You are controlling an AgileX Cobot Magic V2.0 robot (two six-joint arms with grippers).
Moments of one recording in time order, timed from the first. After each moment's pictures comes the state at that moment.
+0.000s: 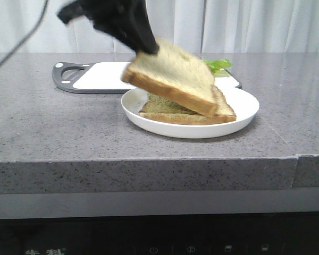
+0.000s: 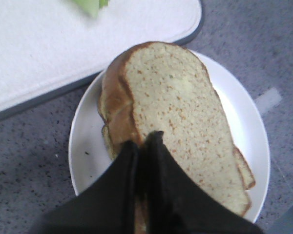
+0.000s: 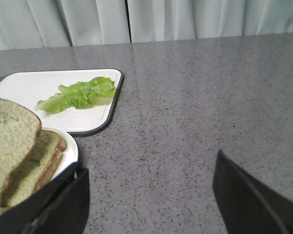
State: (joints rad) left arm -0.58 1.65 -1.44 -0.34 0.72 0.06; right arm 0.02 0.39 -0.53 0.15 0.43 0.00
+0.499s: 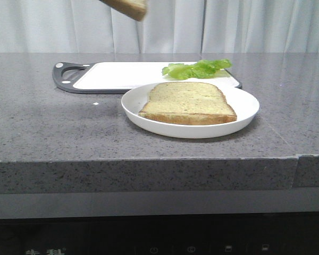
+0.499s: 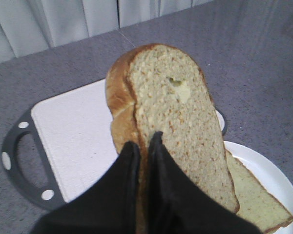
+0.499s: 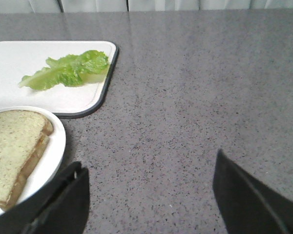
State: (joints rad) left arm -0.58 1.18 -1.16 0.07 0.44 -0.07; right arm 0.02 0.63 -0.62 0.15 0.43 -0.05
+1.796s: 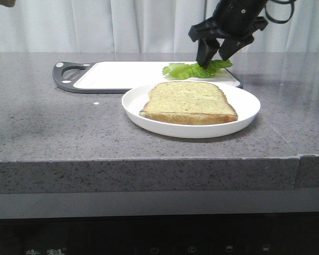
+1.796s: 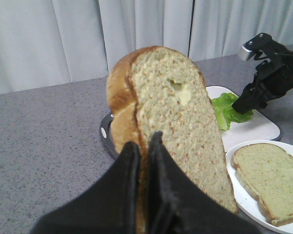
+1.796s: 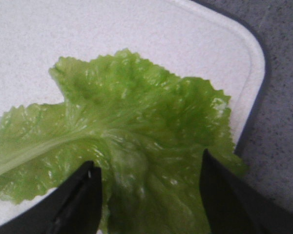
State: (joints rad) left arm -0.58 0.67 -0.78 0.62 0.46 -0.59; right arm 0.25 2.11 -1.90 0.15 0.71 -0.27
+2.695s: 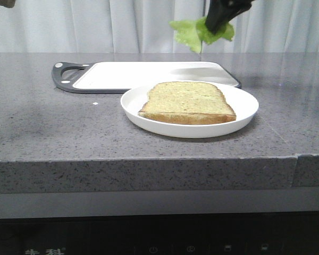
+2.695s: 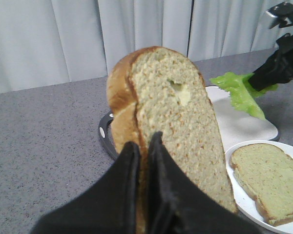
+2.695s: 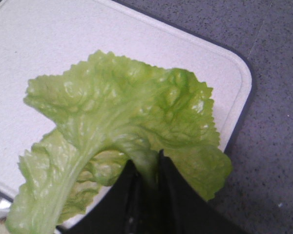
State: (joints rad) left arm -0.58 0.67 -0.78 0.62 0.46 -0.59; right arm 0.26 1.89 -1.81 0.22 0.75 -0.28
